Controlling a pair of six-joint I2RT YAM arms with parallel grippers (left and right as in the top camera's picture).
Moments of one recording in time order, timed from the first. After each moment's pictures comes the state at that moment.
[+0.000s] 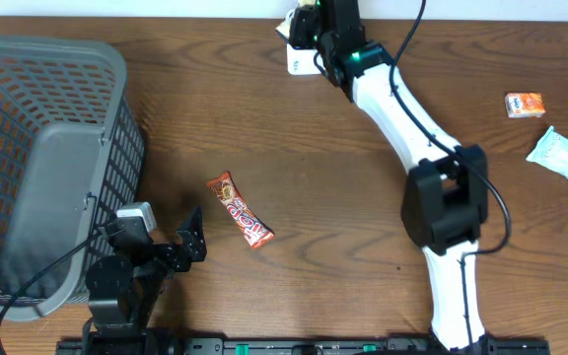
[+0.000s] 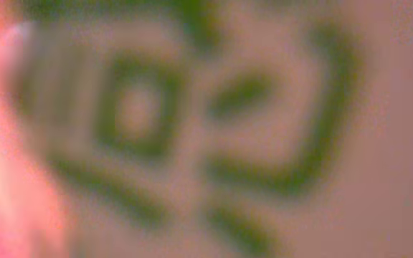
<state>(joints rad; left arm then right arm) 0.01 0.22 0.30 -0.45 0.20 -0.30 0.39 2.33 2.08 -0.22 0.00 0.48</state>
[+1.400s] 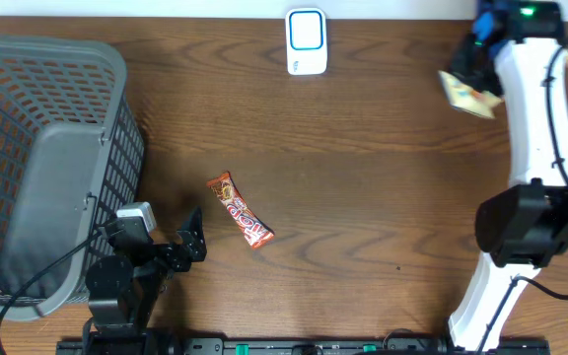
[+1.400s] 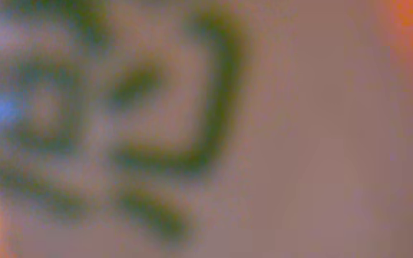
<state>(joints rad) 0.01 0.22 0.30 -0.45 0.20 -0.30 -0.03 2.11 2.21 -1.36 0.23 0.64</state>
